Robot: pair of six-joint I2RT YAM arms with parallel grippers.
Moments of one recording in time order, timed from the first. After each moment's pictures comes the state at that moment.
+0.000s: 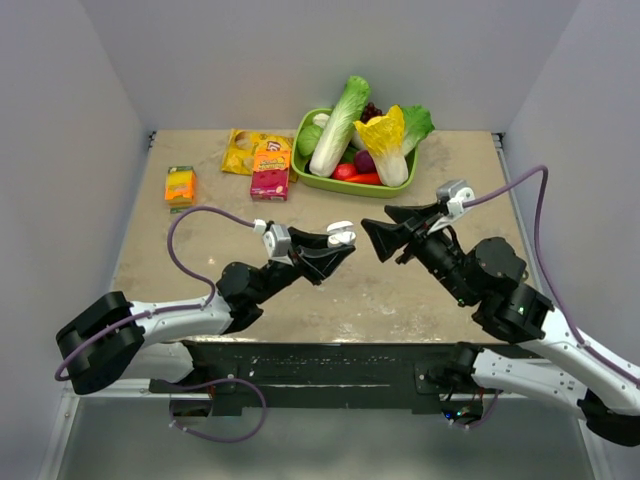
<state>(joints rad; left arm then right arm) -0.96 1.26 0.47 1.25 0.11 -0.30 1.00 0.74 0.98 -0.12 0.33 0.21</state>
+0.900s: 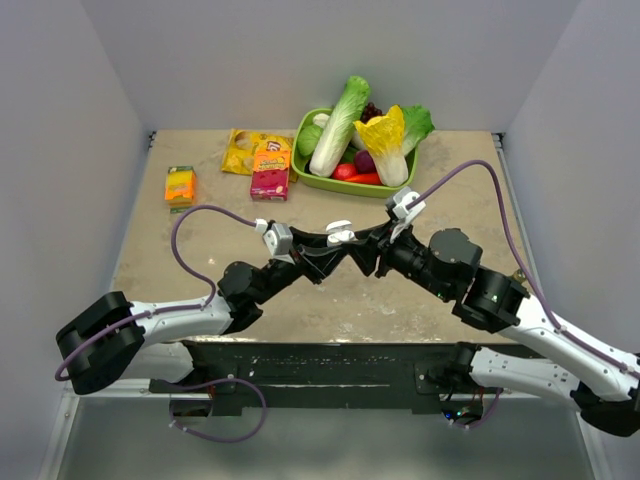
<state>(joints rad) -0.96 1.26 0.47 1.21 0.07 -0.30 0.99 0.83 0.98 -0.26 0.16 0.21</state>
